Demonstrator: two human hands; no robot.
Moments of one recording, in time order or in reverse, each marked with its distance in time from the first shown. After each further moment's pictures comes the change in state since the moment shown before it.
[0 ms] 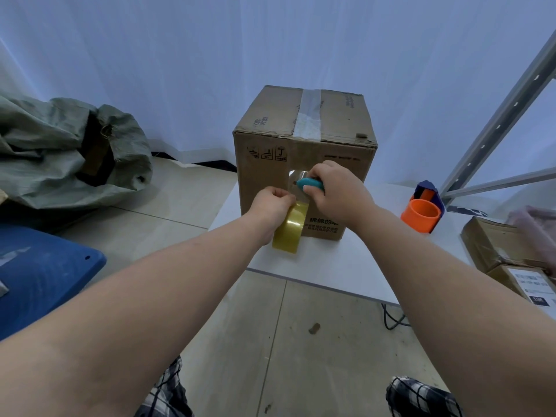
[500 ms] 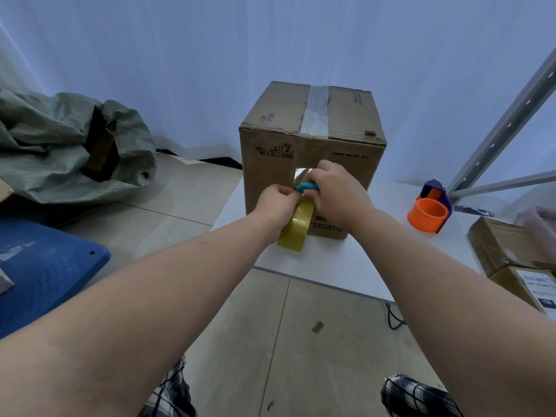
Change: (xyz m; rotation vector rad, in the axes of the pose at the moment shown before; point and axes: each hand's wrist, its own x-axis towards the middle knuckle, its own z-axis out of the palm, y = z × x) left_hand 0.001 -0.001 0.001 -0.028 0.009 0.000; right_hand 0.003 -0.007 0.012 -0.150 -0.029 -0.064
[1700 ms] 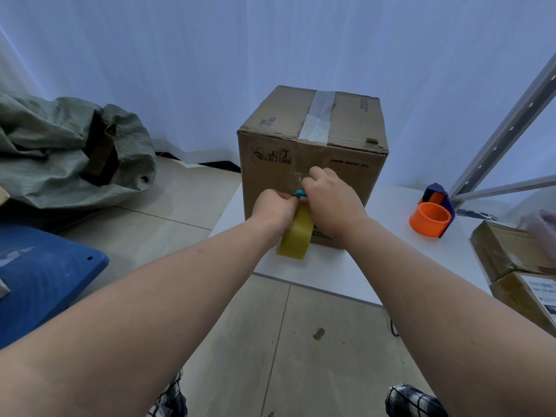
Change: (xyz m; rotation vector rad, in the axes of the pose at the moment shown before) left_hand 0.009 -0.002 0.001 0.085 0.075 0.023; right_hand 0.000 -0.012 0.005 -0.163 -0.024 -0.046
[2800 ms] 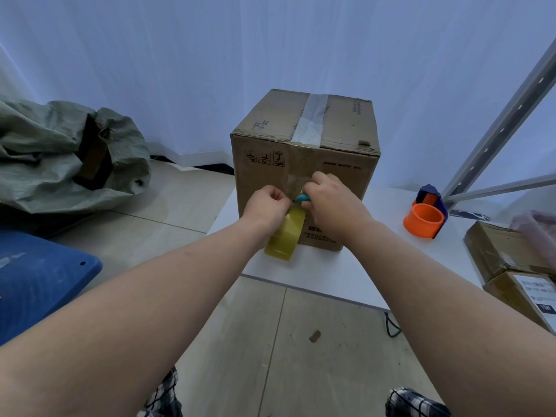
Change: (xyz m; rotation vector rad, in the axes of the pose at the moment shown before) left_hand -0.001 0.001 -0.007 0.087 -0.031 0.134; right_hand -0.008 0.015 -0.004 0.094 -0.039 0.006
